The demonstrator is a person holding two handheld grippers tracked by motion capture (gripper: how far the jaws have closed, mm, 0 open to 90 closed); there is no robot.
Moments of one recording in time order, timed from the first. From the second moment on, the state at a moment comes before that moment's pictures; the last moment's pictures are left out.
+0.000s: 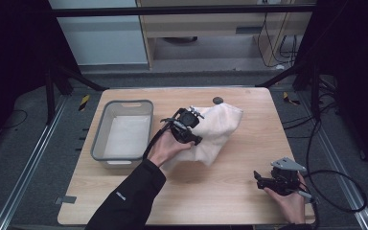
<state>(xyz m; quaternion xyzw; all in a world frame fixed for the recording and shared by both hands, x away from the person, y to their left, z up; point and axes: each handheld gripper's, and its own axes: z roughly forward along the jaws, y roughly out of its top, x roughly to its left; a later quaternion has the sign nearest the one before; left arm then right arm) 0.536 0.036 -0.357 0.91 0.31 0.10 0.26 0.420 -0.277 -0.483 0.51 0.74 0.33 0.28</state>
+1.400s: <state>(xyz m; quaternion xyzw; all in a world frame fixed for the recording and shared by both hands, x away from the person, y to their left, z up) 0.530 0.043 -0.405 0.90 0.32 0.08 0.28 0.420 -0.277 -0.484 0.51 0.74 0.33 0.28</state>
